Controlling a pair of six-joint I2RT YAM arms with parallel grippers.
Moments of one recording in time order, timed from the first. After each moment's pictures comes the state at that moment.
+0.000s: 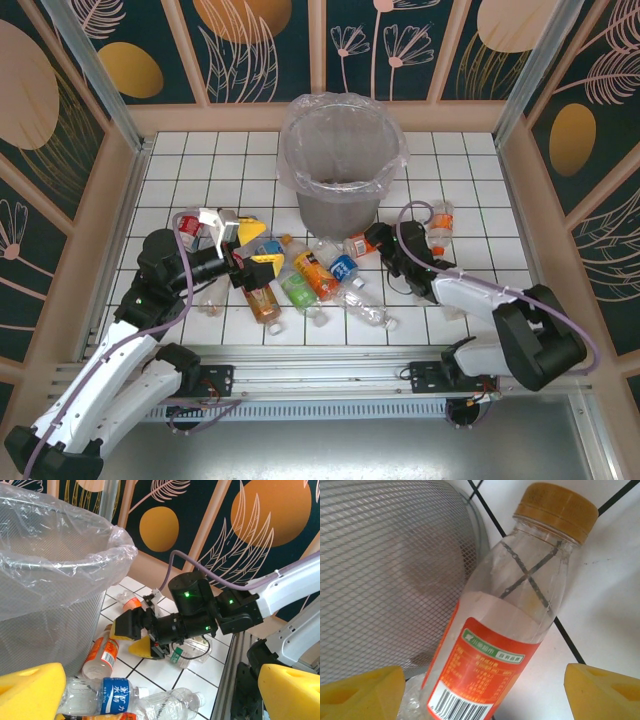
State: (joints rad) left arm -0.46 0.68 0.66 -0.06 0.70 -0.28; right arm 0.52 1.34 0.49 0.18 0.06 1.24
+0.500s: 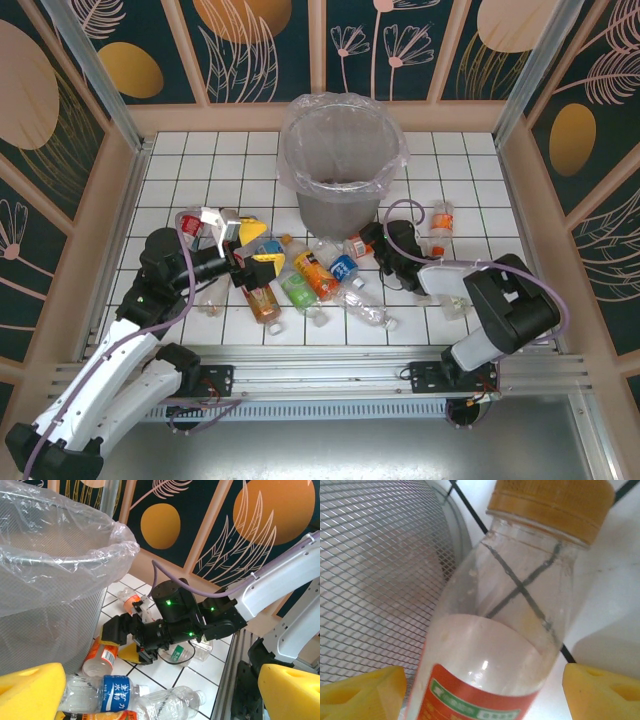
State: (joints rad) left arm -0.46 0.69 0.66 -0.06 0.70 -0.28; right arm 0.52 1.53 0.53 0.33 0.07 1.29
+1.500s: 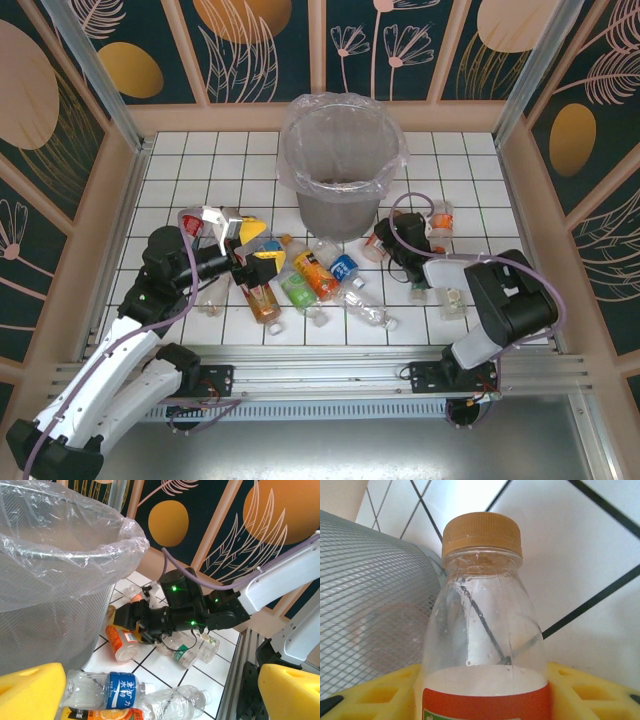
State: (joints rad) left arm -0.46 0.71 0.66 -0.06 0.67 -0.28; right arm 0.41 1.51 0.55 0.32 0.12 1.12
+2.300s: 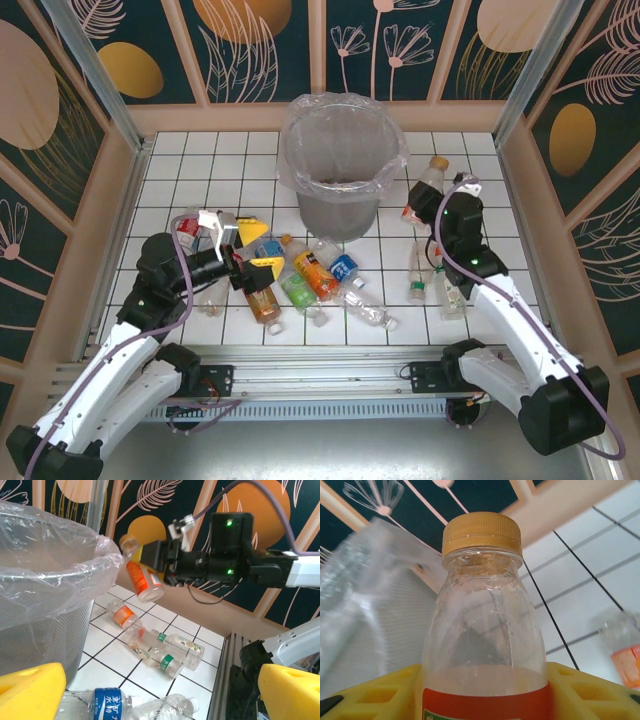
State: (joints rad) left arm -0.46 0.67 0.62 0.04 0.74 -0.30; right arm 0.33 0.95 0.75 -0.08 0.20 0.65
